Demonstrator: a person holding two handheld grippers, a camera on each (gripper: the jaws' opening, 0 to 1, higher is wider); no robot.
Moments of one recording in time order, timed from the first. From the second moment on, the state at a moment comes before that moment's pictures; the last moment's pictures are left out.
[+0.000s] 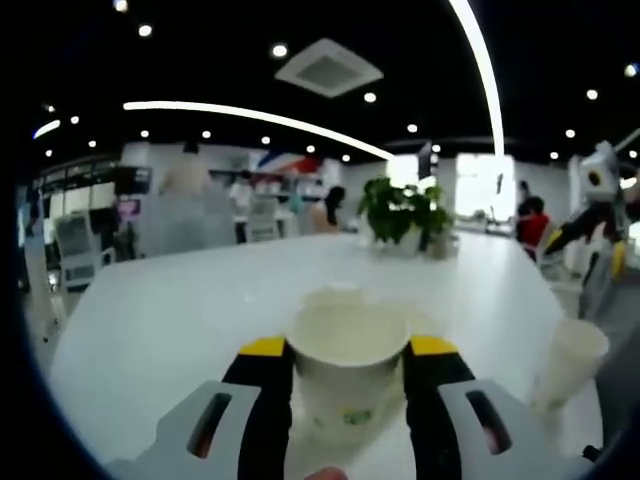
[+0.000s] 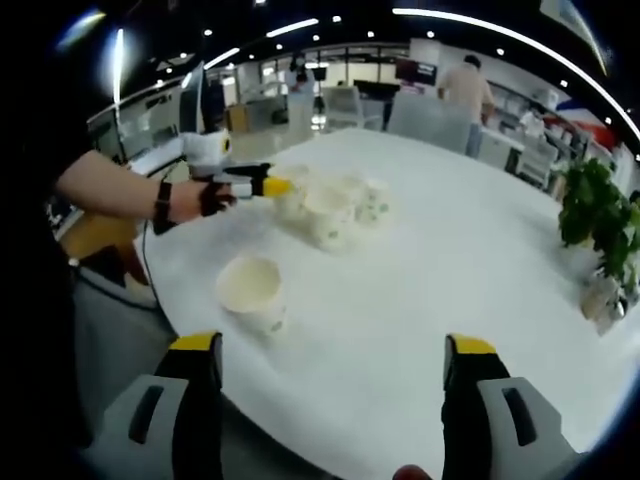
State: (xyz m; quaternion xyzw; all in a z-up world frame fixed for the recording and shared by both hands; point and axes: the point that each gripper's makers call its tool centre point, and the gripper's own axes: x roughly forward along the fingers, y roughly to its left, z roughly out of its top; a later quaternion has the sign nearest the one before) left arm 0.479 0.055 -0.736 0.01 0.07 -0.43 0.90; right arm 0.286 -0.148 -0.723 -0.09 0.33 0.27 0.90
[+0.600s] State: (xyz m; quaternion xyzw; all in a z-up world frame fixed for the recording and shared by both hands) left arm 0.426 0.048 -0.677 0.01 0.05 -0.47 0.88; right arm 0.309 -0.161 -0.695 -0.05 0.28 0.24 0.93
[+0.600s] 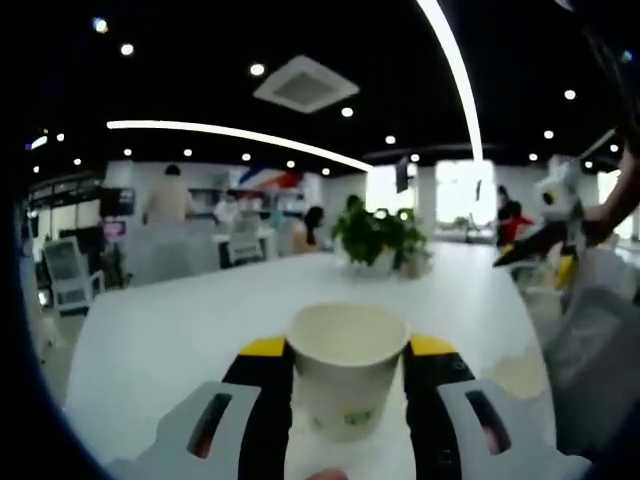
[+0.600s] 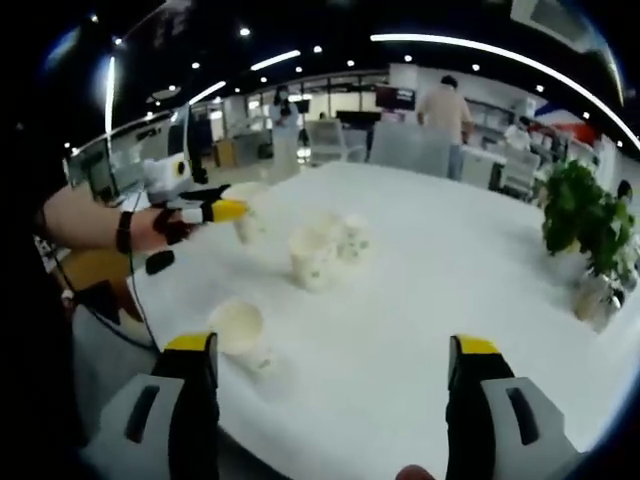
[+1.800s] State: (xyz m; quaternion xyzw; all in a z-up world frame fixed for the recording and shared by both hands) left arm 0.362 0.005 -0.632 -0.05 0.05 -0.55 0.83; right arm 0.317 -0.164 -0.685 -0.03 0.25 0.24 0.94
